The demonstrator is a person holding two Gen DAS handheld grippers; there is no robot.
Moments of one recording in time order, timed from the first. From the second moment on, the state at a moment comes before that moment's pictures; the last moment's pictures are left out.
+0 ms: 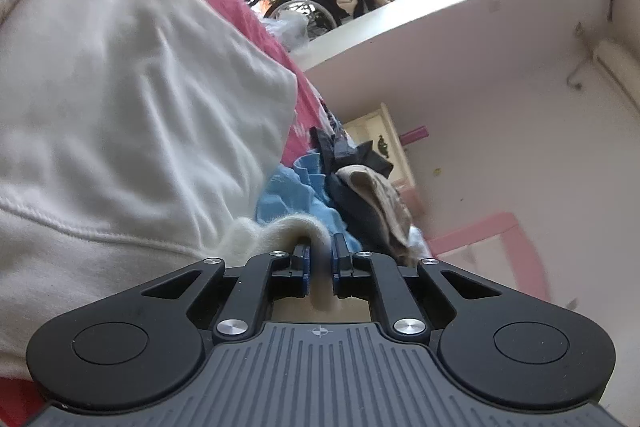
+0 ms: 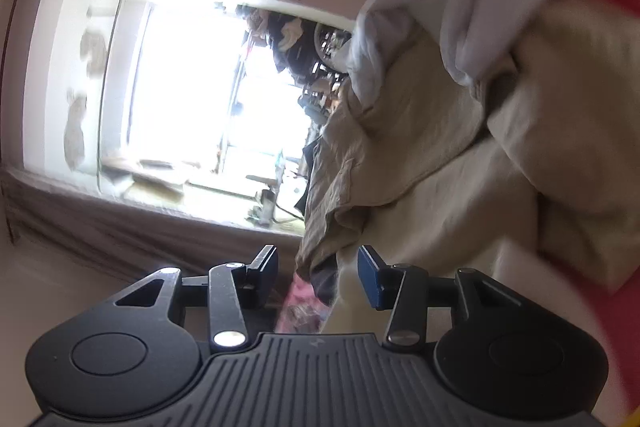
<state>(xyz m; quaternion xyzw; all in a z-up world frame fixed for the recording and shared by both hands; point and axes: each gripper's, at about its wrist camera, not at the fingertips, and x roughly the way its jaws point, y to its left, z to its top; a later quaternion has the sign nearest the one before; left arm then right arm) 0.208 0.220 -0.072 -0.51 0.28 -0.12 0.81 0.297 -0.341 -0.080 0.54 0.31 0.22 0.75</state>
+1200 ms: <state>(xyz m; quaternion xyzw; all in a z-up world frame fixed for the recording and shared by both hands) 0.051 0.207 -0.025 -0.37 0.33 -0.16 0.85 0.040 -0.383 -0.060 0.48 0.39 0.02 0.79</state>
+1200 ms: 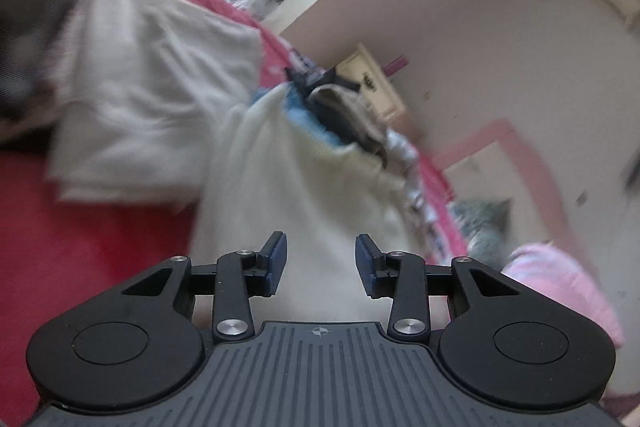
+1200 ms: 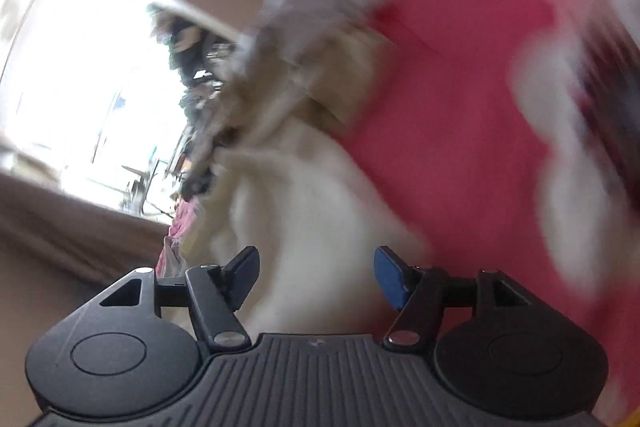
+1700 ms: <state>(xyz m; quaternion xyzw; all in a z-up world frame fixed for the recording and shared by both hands) 0.007 0.229 -0.094 -0.51 0.31 -0.11 0.79 0.055 -0.334 -0.143 0.65 0.36 0.05 0.66</state>
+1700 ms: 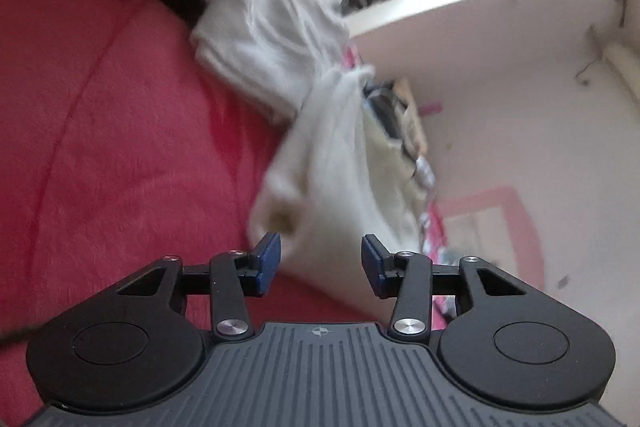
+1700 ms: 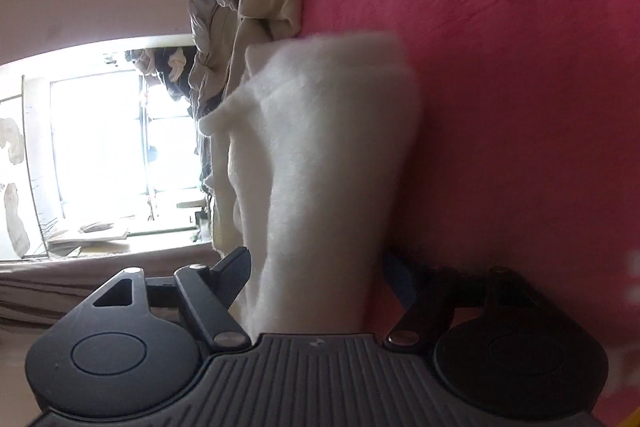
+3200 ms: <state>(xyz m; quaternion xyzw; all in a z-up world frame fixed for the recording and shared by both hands) -0.001 0.202 -0.091 -0.45 0.41 -0.23 0.76 0.016 -0.295 -0.123 0.67 0.35 0.00 0.66</state>
